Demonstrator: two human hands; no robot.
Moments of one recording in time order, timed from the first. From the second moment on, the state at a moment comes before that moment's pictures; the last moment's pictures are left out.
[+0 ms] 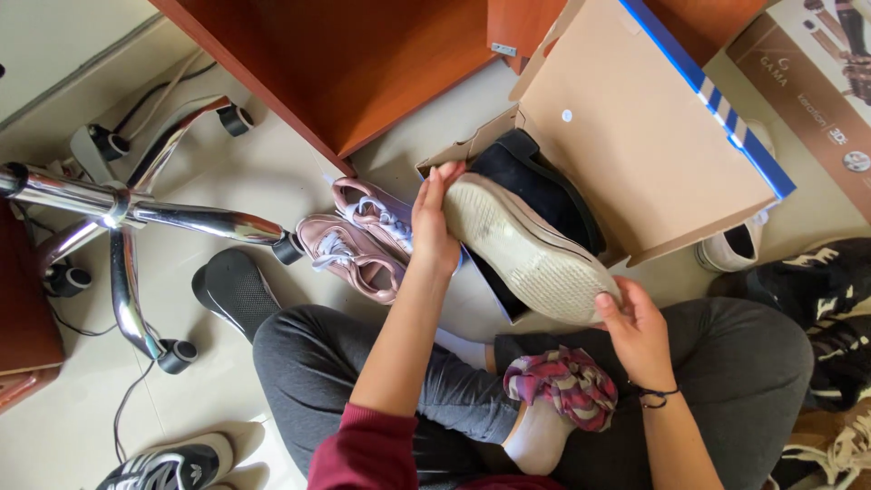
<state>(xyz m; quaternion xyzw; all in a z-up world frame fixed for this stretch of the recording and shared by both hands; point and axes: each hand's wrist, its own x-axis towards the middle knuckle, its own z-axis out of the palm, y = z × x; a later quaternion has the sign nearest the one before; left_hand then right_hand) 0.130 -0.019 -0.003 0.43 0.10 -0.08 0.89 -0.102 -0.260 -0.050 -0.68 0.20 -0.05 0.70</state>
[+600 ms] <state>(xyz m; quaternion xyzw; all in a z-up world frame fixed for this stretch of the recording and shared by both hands) 0.202 -0.017 -0.076 0.85 -0.02 -0.01 0.53 -0.013 -0.217 -0.011 -0.89 0.09 0.05 0.44</state>
